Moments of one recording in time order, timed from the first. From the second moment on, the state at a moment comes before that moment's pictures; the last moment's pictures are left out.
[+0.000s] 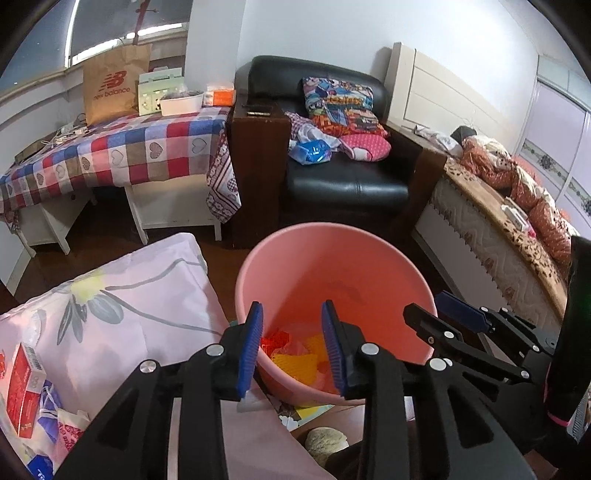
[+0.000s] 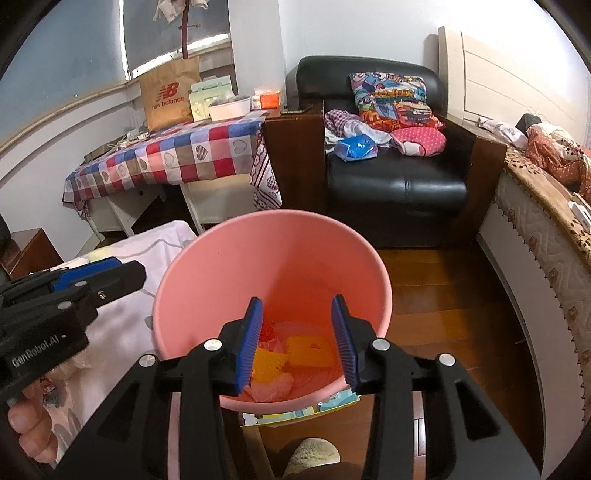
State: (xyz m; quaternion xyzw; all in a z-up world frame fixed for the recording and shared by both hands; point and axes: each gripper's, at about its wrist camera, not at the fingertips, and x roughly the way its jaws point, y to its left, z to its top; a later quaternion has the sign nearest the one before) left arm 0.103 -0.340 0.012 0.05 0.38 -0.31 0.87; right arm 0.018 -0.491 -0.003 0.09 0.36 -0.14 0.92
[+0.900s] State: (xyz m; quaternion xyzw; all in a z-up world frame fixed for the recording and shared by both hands) left arm 0.060 -0.175 0.063 -0.02 0.33 -0.26 0.91; right arm -0.007 -0.403 0.050 0.09 0.31 -0.10 0.94
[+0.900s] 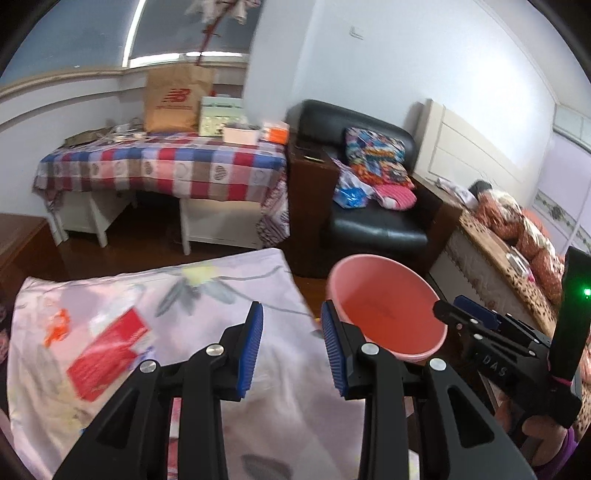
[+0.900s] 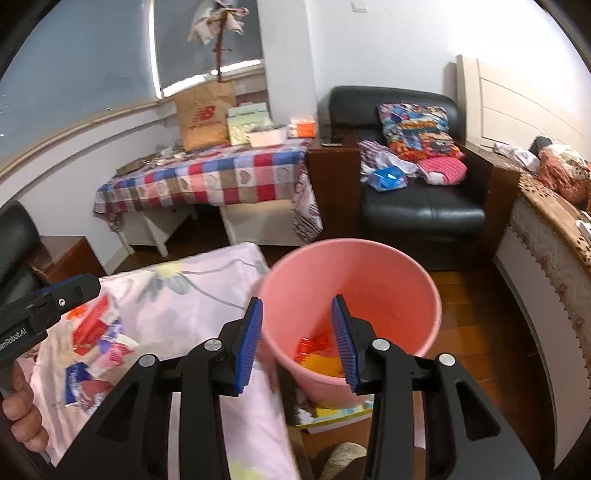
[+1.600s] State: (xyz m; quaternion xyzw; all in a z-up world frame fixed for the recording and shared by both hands) left arm 0.033 0.030 0.015 -0.06 0.37 -0.10 0.92; right arm 0.013 -0.289 0.009 0.06 0.38 0.05 0.92
